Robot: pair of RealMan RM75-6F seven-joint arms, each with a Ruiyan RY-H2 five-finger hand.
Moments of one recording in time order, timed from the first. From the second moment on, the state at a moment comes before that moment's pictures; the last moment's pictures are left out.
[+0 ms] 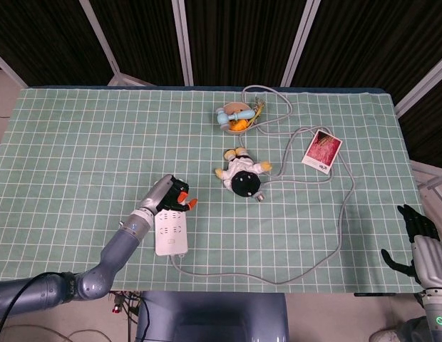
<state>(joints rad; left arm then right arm) -0.81 -1.52 -0.39 -1.72 0.64 0.81 -0.04 0.07 -1.04 0.09 -1.72 -1.36 1.36 0.15</state>
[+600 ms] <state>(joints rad) -0.79 -1.52 -0.37 -1.66 0.72 0.72 -0.17 0.07 -1.04 0.09 -1.72 -1.36 1.36 0.14</state>
